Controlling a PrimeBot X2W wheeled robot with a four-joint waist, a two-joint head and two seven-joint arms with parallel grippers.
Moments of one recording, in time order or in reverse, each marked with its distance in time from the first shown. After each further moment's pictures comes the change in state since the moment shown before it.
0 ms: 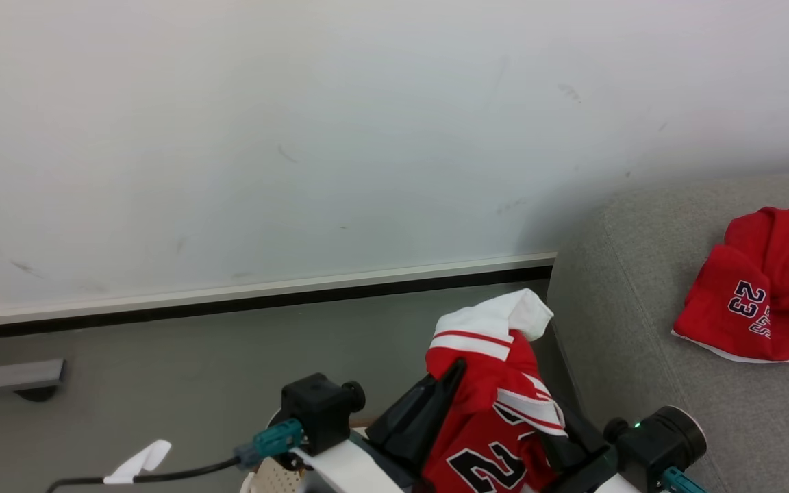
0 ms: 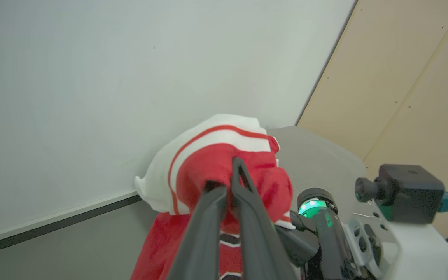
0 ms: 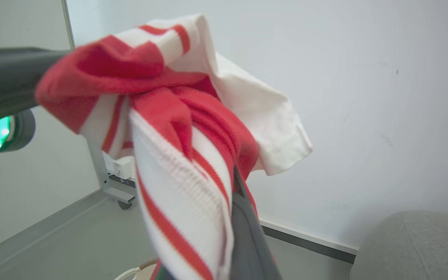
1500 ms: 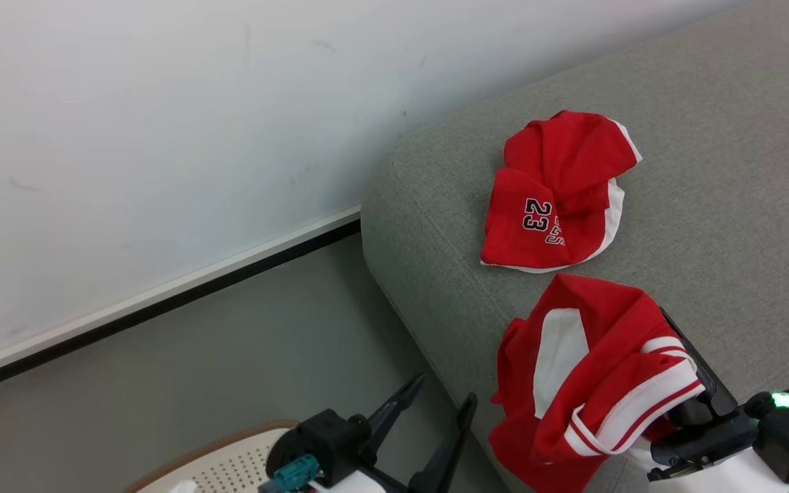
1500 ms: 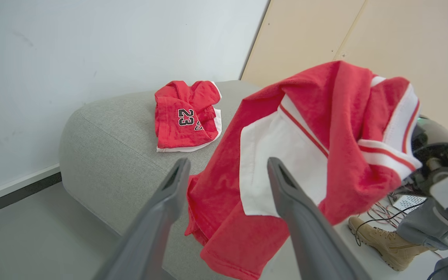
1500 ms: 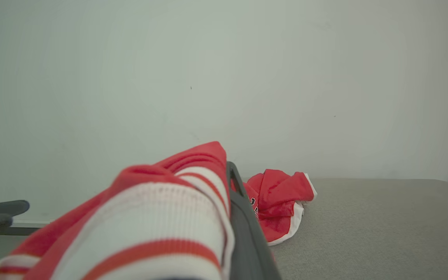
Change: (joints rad) left arm 0.014 -0.033 -0.051 0.227 0.071 -0.012 -0.184; right arm 0.080 -0.097 -0.277 -0.204 -0.032 0.000 0.000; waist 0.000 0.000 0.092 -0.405
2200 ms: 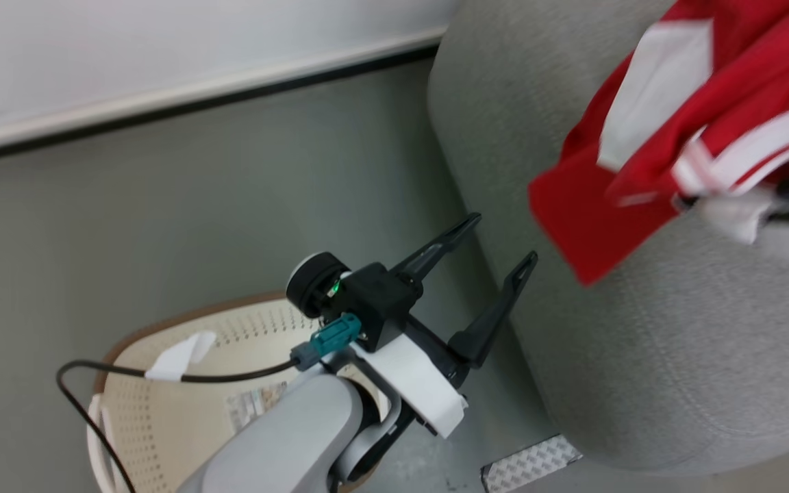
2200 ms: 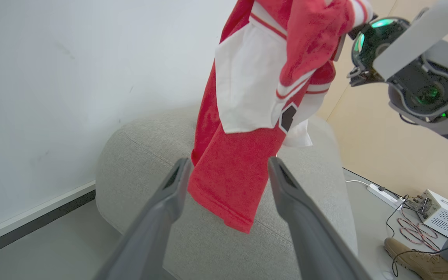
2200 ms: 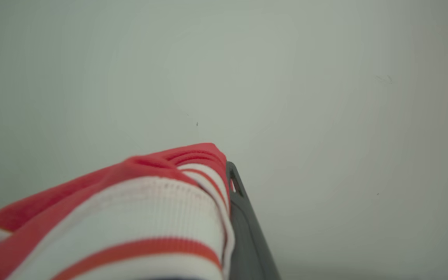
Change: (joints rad) left arm -0.374 -0.014 -0.009 -0.014 0.113 -0.056 0.102; right arm -0.523 -0.092 -0.095 0.060 0.053 0.000 0.000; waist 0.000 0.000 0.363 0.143
